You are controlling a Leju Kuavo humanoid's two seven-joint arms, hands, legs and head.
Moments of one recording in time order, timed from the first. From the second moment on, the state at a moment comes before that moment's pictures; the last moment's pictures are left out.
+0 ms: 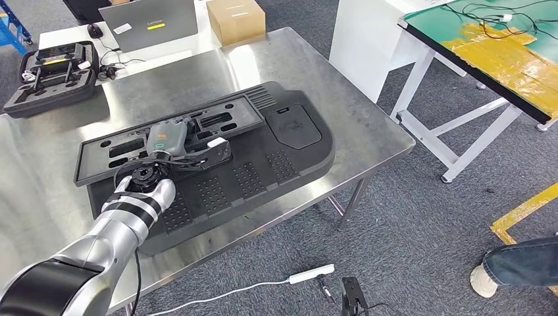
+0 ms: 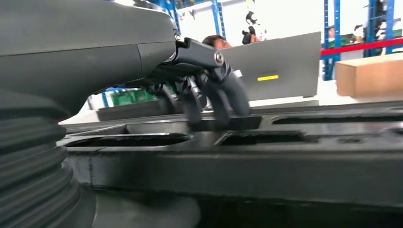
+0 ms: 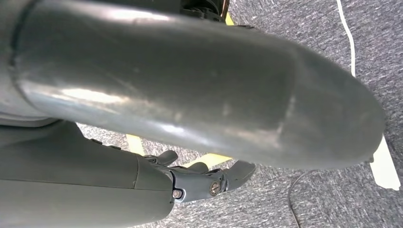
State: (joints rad) left arm -0.83 -0.08 -0.29 -0.36 -1.36 0.27 0.02; right arm -0.20 0.22 -0.96 -0.21 1.01 -0.18 -0.13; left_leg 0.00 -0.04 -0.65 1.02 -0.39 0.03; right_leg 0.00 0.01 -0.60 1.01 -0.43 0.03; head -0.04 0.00
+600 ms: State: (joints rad) left arm -0.92 -0.10 -0.26 -0.41 -1.16 -0.03 -0.17; right arm -0.18 0.21 -0.96 -0.21 0.96 -0.18 -0.17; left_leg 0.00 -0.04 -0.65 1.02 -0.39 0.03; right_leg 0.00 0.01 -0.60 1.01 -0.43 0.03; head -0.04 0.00
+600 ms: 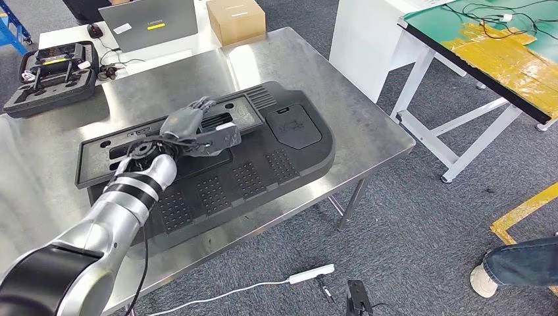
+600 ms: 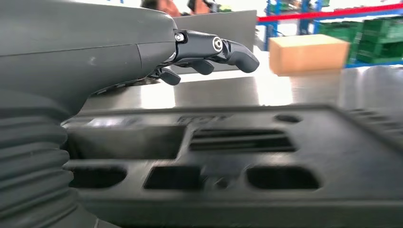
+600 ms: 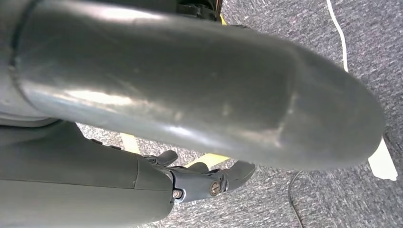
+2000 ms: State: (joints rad) left arm -0.74 -0.04 -0.36 -0.97 -0.77 0.32 -0.33; right arm -0.18 0.21 -0.94 -0.21 1.00 -0.21 -0.17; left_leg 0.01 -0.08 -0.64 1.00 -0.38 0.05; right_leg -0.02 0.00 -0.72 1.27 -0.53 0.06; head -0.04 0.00
